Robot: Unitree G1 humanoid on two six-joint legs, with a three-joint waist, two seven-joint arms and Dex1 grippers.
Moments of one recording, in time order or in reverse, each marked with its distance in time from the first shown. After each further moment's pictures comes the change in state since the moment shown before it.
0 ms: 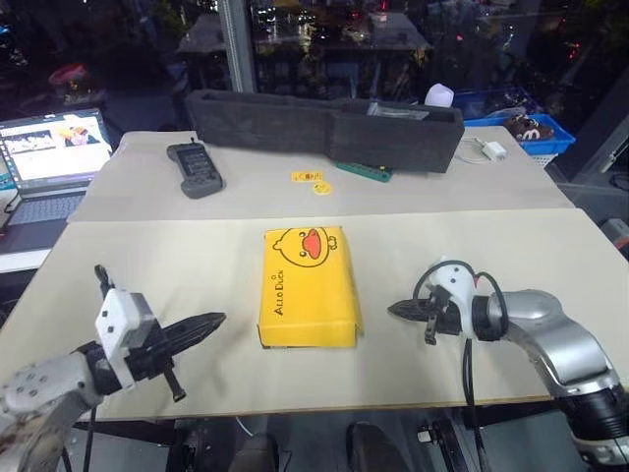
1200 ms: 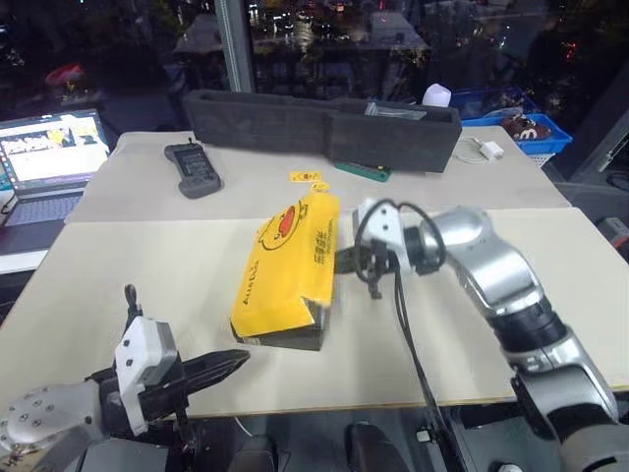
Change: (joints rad) left arm 0.154 0.098 -0.033 -0.141 -0.105 0.053 0.017; right arm -0.579 0.248 0.228 0.199 -0.096 -0.099 0.205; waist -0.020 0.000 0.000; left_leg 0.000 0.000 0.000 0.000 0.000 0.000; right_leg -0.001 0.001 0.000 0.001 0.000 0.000
